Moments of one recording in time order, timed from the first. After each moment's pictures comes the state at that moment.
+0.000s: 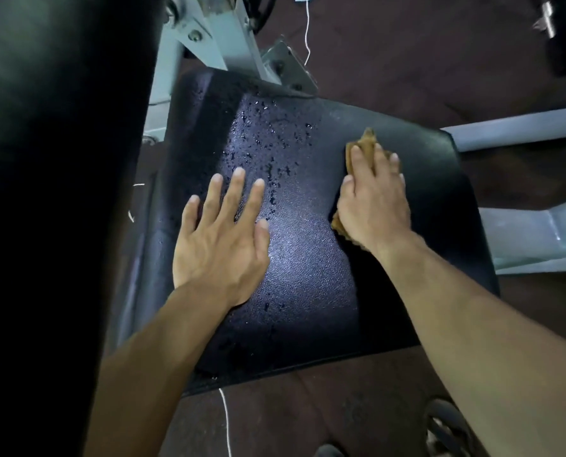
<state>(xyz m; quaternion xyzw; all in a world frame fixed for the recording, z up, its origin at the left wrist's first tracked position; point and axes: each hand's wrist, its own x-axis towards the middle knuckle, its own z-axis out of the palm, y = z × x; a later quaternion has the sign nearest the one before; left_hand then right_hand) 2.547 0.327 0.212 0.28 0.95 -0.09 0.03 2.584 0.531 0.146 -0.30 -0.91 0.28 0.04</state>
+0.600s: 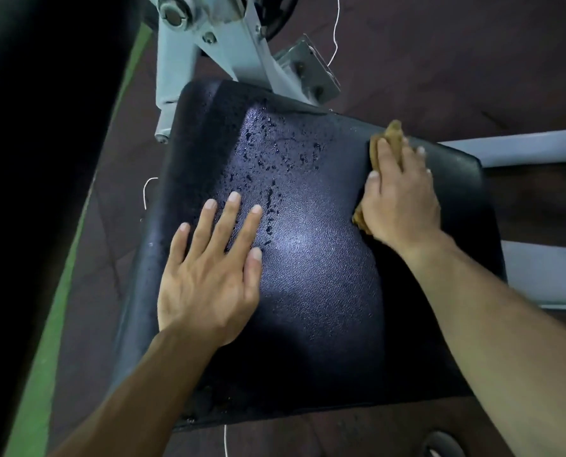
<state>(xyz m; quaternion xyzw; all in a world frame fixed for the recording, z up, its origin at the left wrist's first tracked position) 2.550 0.333 0.207 0.25 0.96 -0.12 0.01 2.549 0.591 0.129 -0.26 -0.93 0.26 0.06</state>
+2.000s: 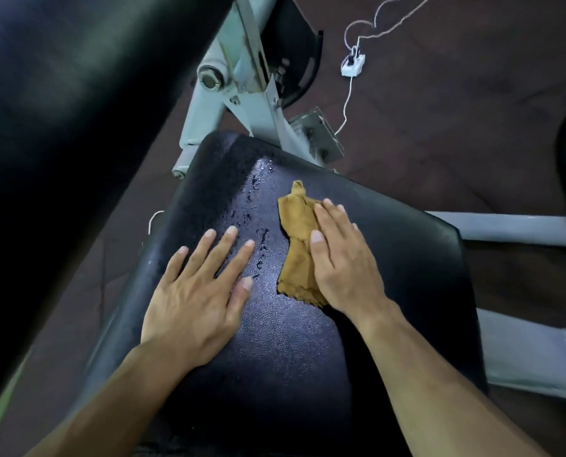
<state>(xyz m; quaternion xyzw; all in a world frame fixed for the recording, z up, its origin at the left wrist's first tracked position) 2.550 0.330 0.209 0.26 0.96 -0.11 0.00 2.561 0.547 0.147 -0.08 -0.90 0.42 0.10</state>
